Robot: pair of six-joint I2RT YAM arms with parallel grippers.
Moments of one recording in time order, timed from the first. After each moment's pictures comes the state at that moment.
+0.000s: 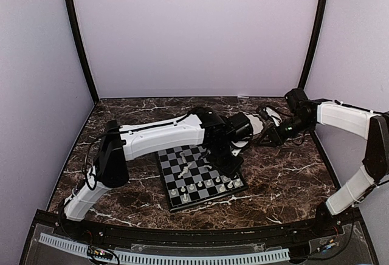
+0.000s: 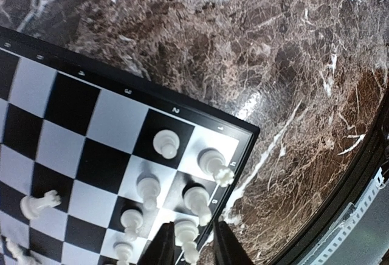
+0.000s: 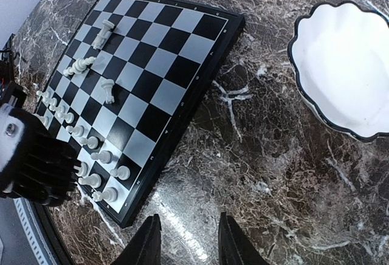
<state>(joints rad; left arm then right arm) -1.14 2.45 2.36 -1.16 0.12 -0.35 0.25 1.50 1.04 -0.68 -0.61 -0.39</state>
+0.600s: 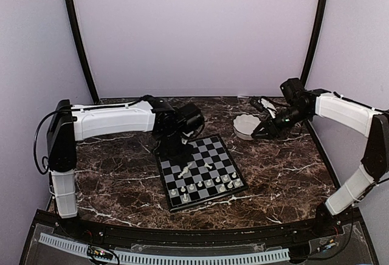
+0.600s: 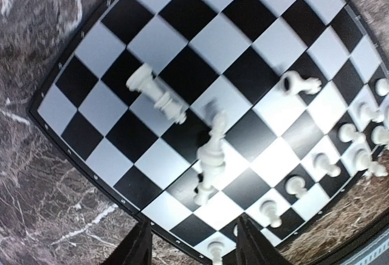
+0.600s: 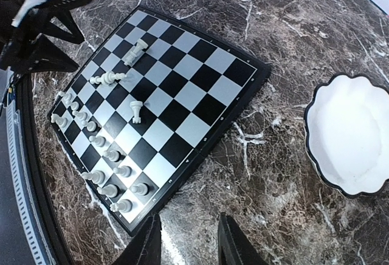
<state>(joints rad) -0.97 1.98 1.71 -1.09 -0.13 -0.49 0.30 1.51 1.18 -0.75 -0.66 -0.49</state>
